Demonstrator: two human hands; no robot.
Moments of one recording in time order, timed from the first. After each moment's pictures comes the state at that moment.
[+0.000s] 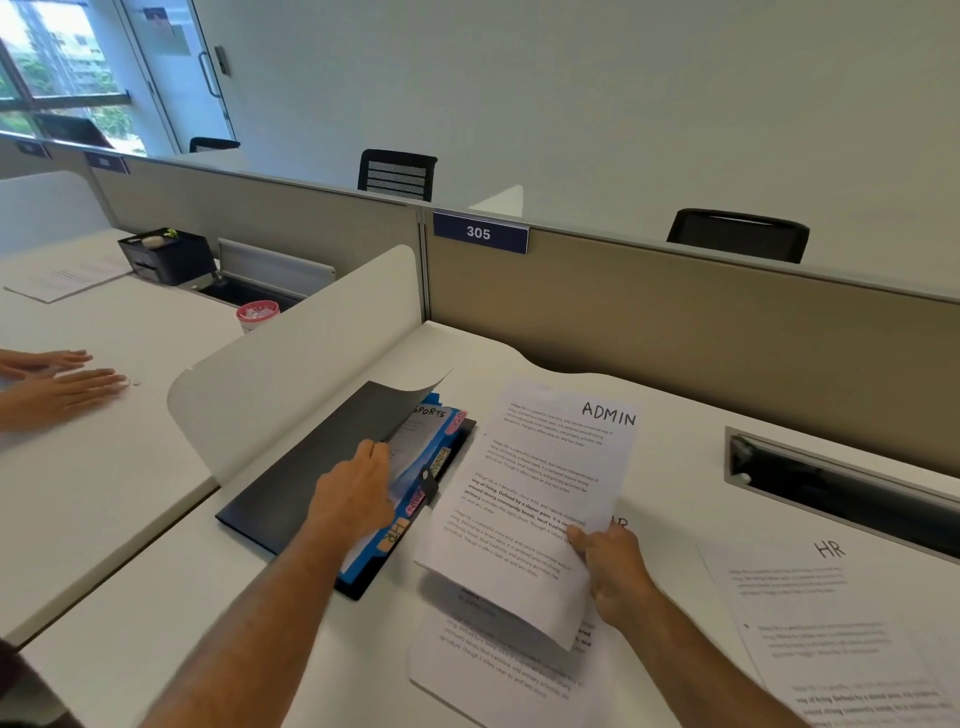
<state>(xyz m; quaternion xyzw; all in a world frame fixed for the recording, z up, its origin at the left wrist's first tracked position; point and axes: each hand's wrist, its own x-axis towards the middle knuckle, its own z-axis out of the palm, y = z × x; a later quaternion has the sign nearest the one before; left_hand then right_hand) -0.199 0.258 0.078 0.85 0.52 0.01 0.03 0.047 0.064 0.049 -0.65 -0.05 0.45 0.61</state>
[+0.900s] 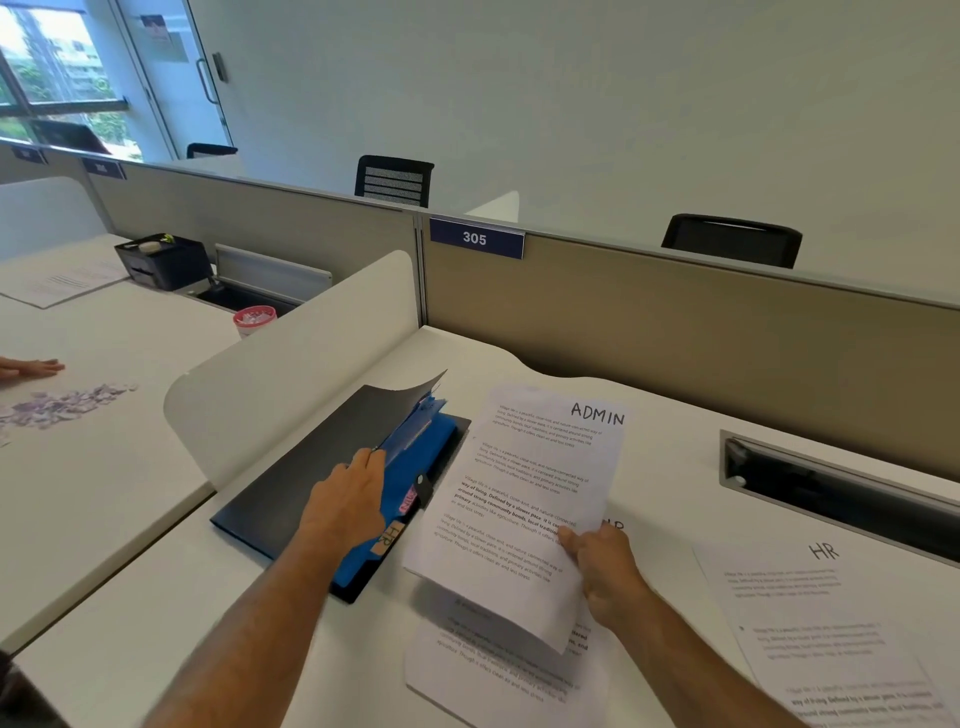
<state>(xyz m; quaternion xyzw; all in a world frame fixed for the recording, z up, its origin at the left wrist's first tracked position) -0.203 0.257 0.074 0.87 0.50 0.00 0.03 0.042 0.066 0.055 -0.65 -0.06 0.46 0.60</state>
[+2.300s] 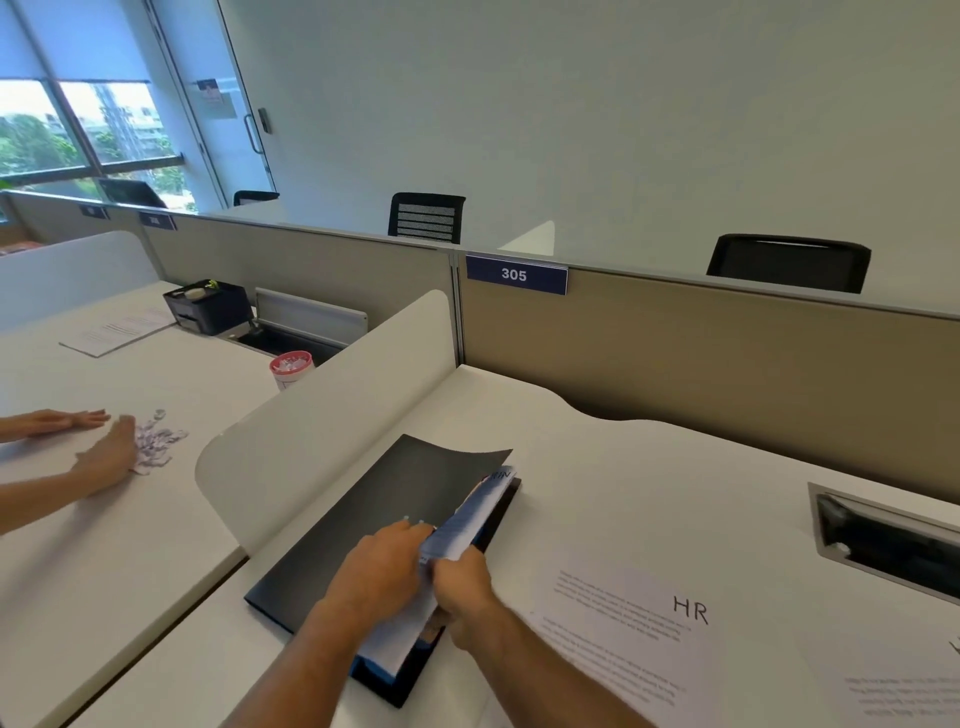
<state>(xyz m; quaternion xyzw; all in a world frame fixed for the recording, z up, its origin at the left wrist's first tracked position) -0.209 0.285 0.077 0.89 0.44 0.03 0.11 -0.106 0.230 0.048 -0.67 -0.21 0.53 0.47</state>
